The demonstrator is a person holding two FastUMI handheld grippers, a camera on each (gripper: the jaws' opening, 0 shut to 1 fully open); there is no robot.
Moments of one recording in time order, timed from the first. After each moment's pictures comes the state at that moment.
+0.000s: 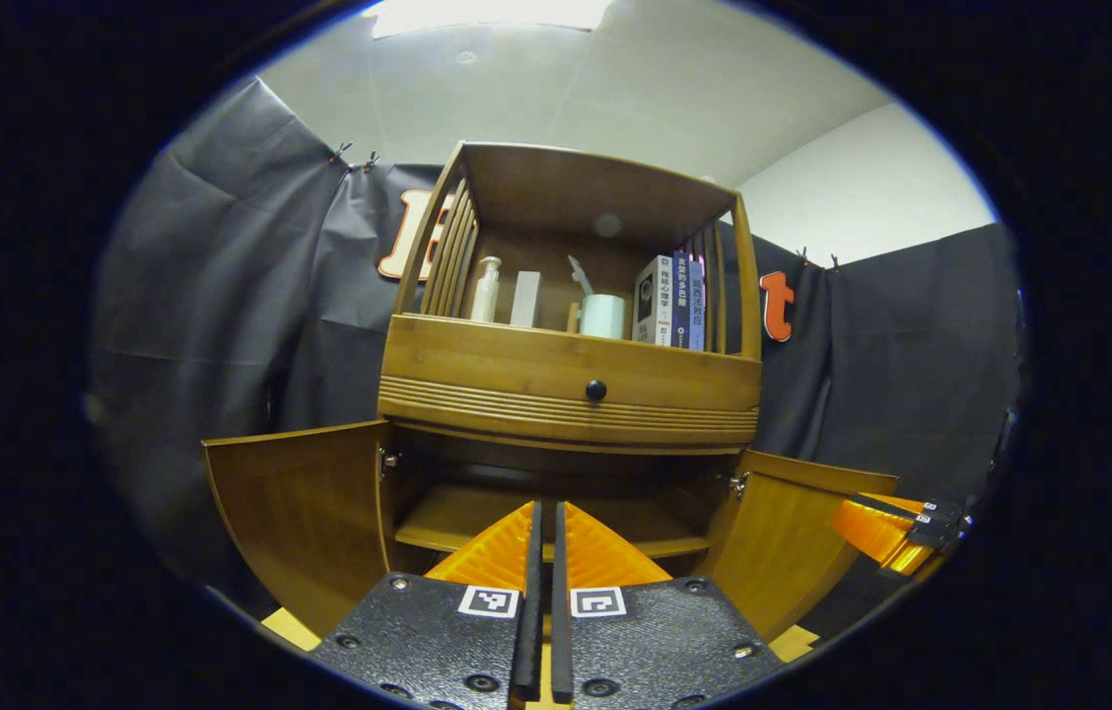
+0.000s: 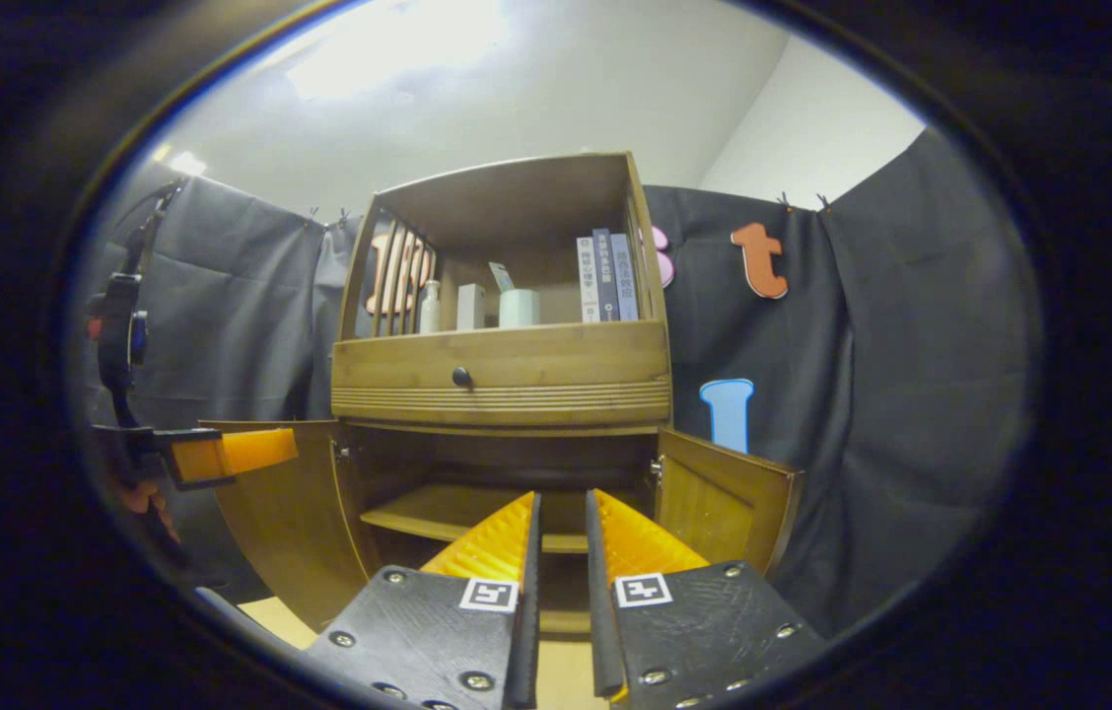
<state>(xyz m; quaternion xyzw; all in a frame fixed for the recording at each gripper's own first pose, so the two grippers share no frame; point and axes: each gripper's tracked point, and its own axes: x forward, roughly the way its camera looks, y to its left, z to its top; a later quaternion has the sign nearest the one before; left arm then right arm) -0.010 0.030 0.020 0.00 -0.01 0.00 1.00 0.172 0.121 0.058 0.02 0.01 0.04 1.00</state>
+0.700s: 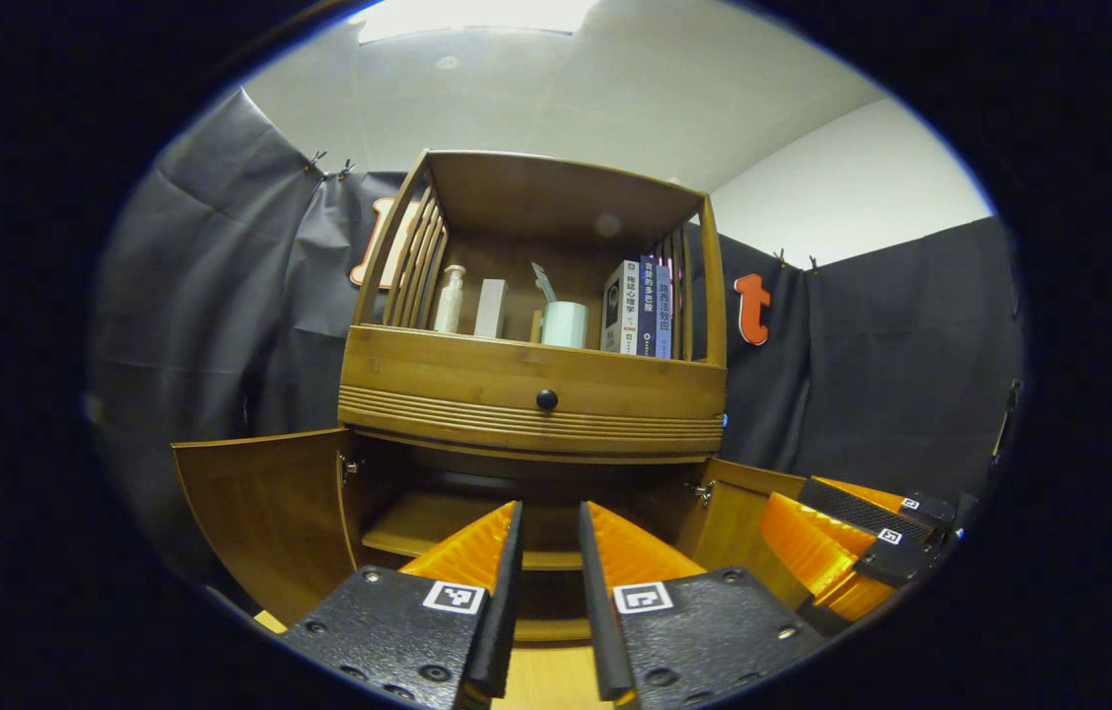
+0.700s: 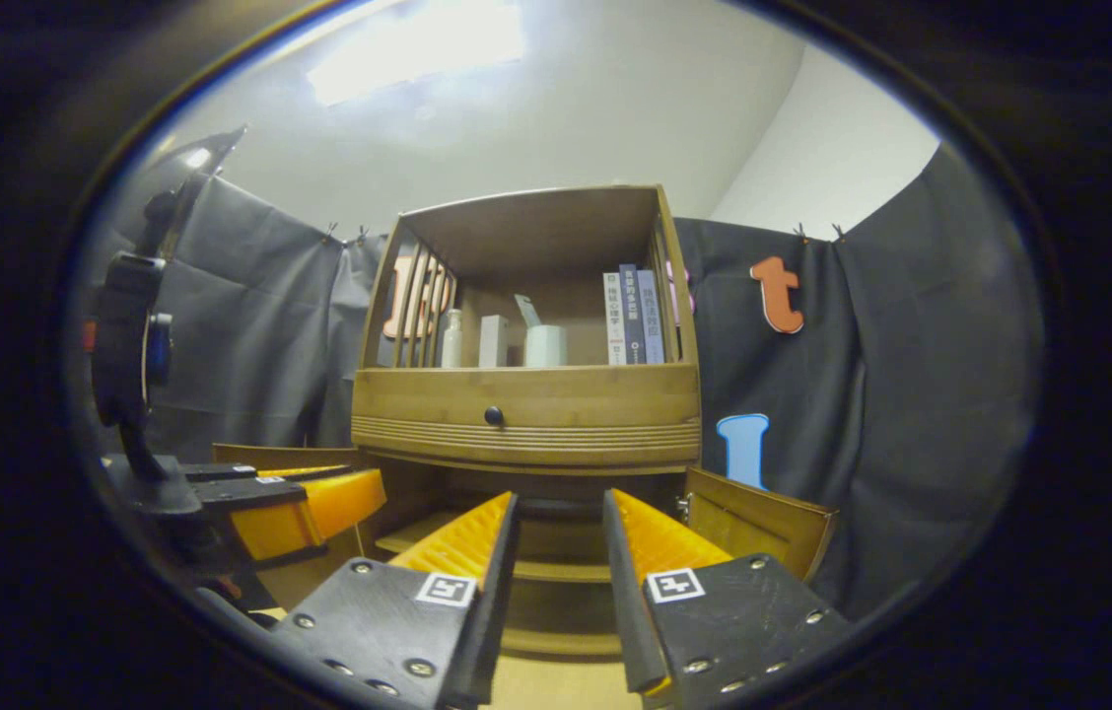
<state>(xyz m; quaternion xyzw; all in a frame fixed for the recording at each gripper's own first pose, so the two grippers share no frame) -0.004 -0.008 0.023 -0.01 -0.02 -0.01 1.00 0.167 0.159 0.088 0.02 -0.03 0.04 1.00</state>
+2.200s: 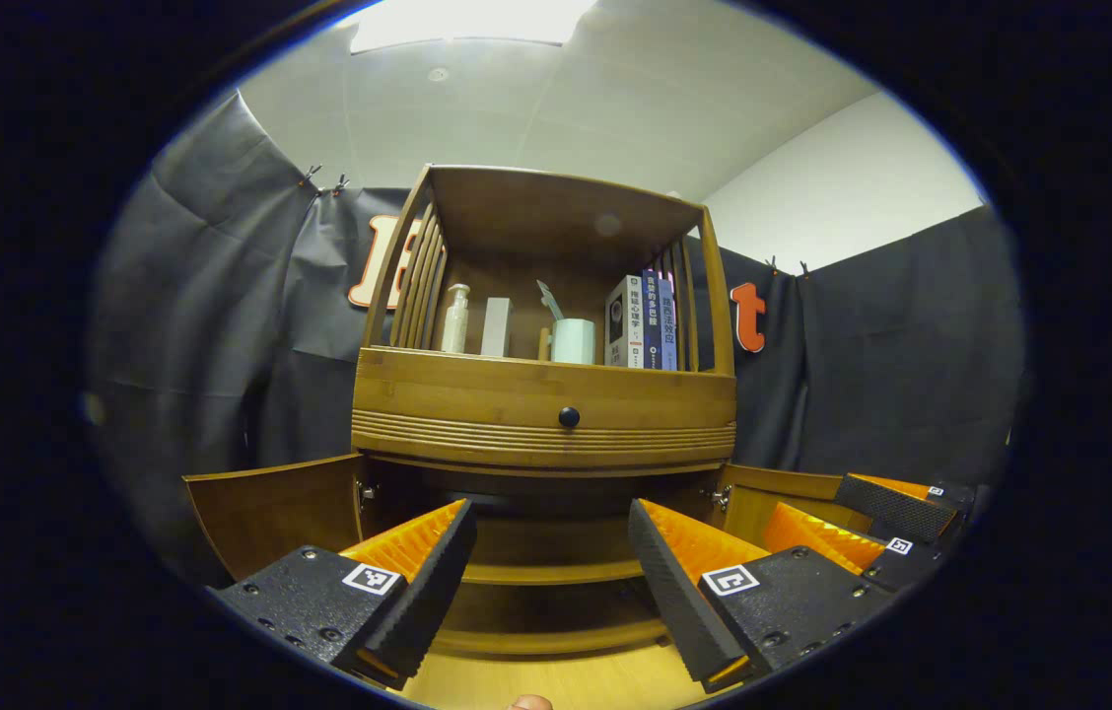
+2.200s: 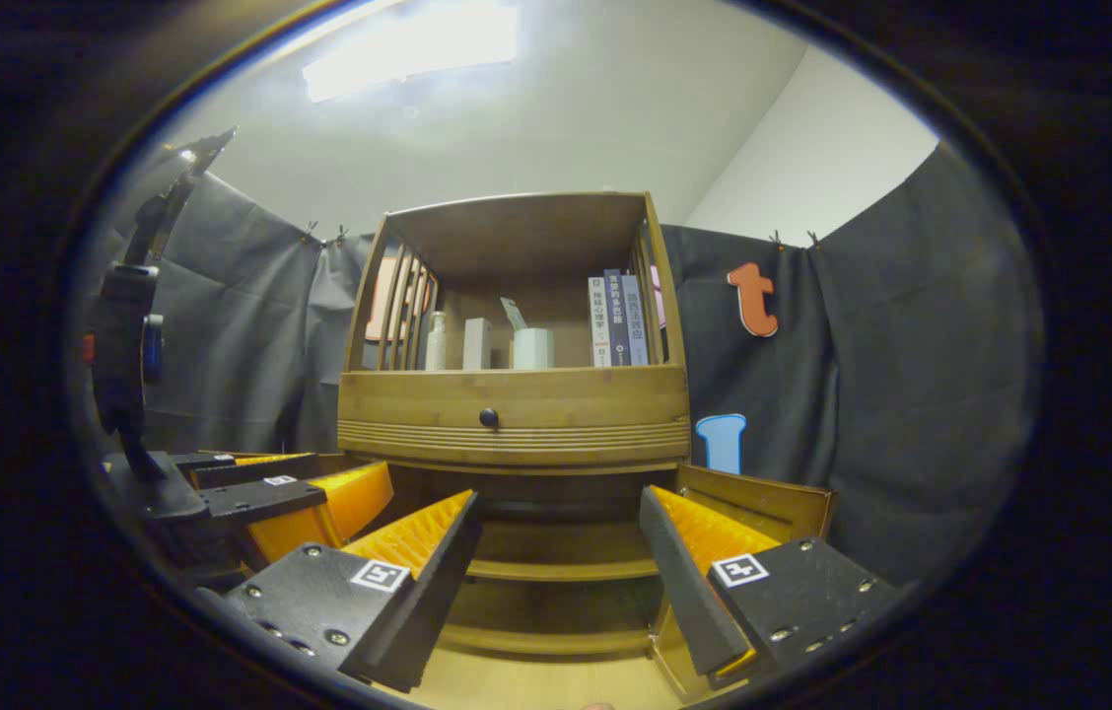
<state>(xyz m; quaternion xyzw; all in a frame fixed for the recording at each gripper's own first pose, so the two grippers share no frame) -0.001 0.022 0.032 0.02 -0.03 -0.04 1.00 0.156 0.180 0.085 0.02 -0.03 -0.01 1.00</state>
